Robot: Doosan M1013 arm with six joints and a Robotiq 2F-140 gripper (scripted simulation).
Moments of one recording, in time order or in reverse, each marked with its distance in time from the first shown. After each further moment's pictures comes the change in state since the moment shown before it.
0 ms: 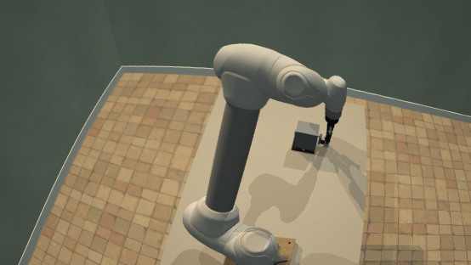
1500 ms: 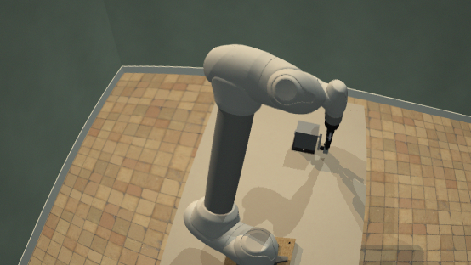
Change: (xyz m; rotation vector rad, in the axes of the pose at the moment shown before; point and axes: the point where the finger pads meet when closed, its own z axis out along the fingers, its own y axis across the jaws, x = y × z) arm 0.000 0.060 -0.027 -0.001 0.000 0.000
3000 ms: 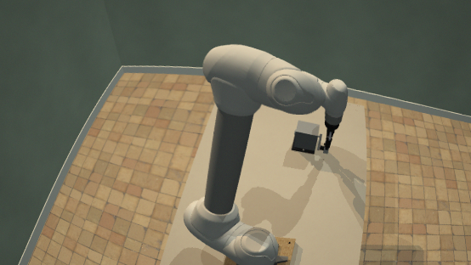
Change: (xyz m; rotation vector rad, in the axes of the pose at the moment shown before) arm 0.000 0.002 -0.004 -0.001 0.000 0.000
